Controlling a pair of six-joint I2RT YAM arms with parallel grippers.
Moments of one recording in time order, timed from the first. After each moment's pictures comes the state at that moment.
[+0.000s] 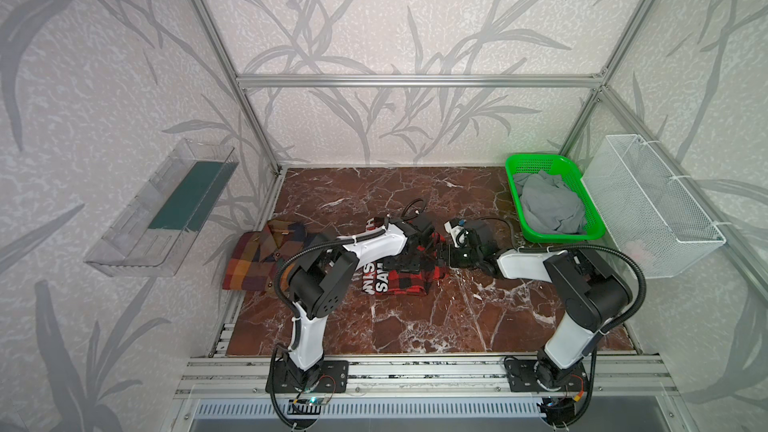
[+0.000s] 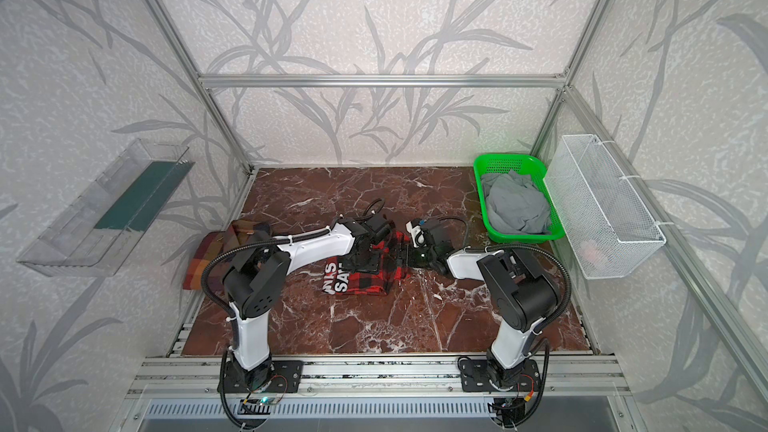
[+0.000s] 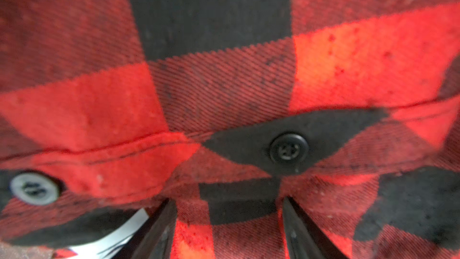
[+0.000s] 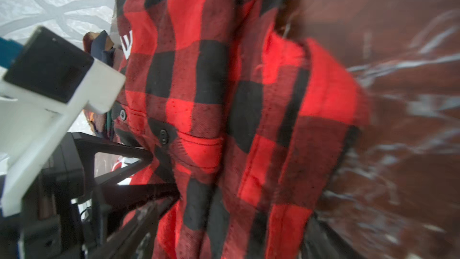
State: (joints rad) left arm -0.74 1.96 1.34 -0.85 -0.12 -0.67; right arm 0.51 1.77 0.74 0.28 -0.49 0.62
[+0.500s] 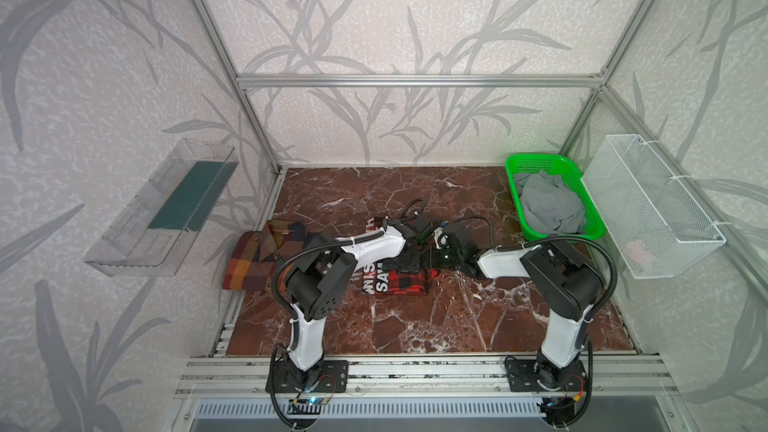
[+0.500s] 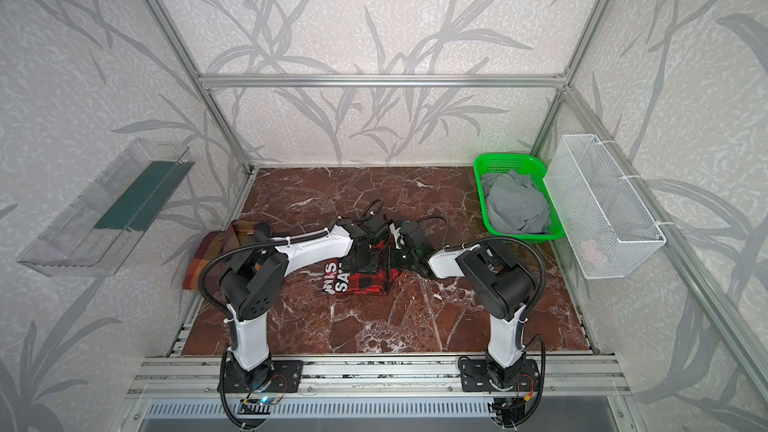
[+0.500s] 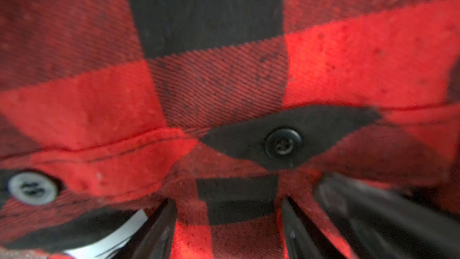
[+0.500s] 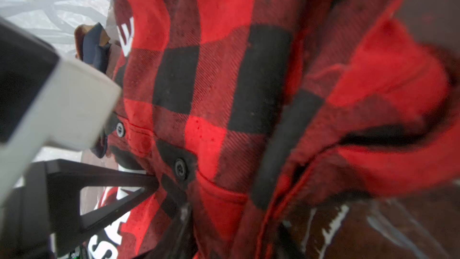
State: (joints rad) left arm -0.74 1.94 1.31 -0.82 -0.12 -0.66; right arm 0.63 1.88 0.84 0.32 -0.37 0.68
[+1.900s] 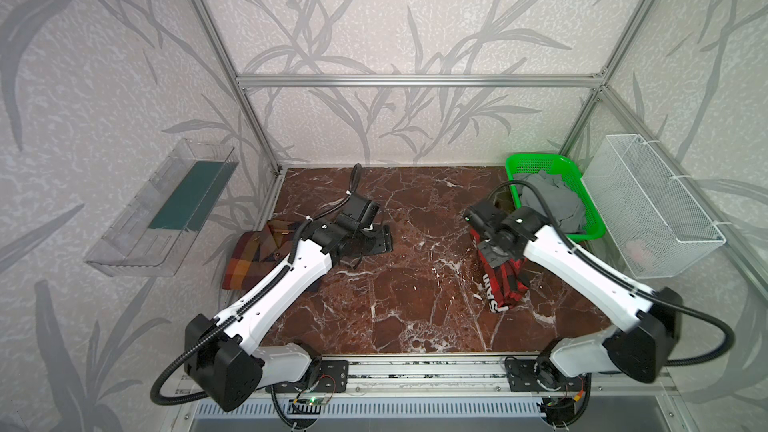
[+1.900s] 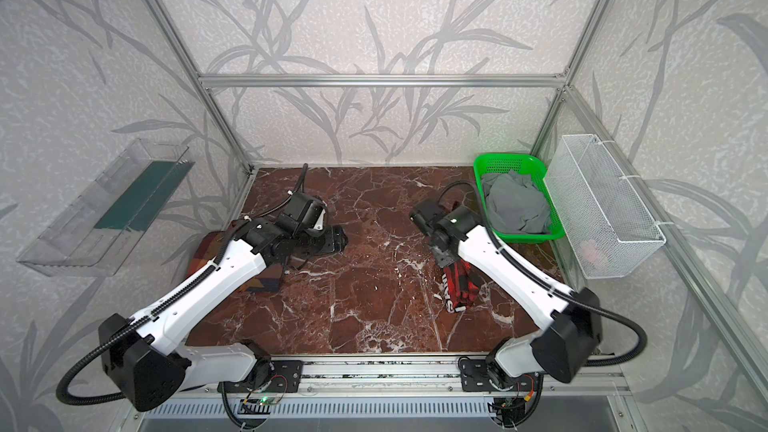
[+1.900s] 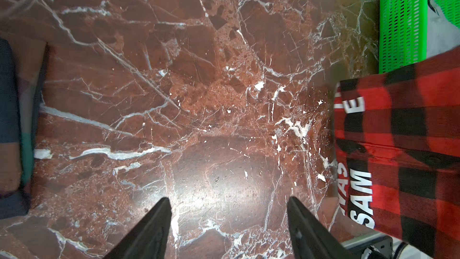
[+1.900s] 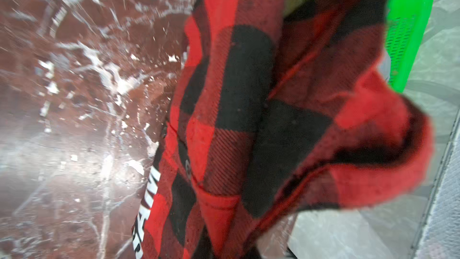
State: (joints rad) left arm -0.51 1.26 1.15 -0.86 0.04 -0.66; right arm 0.72 1.55 1.37 -1.32 0.53 0.18
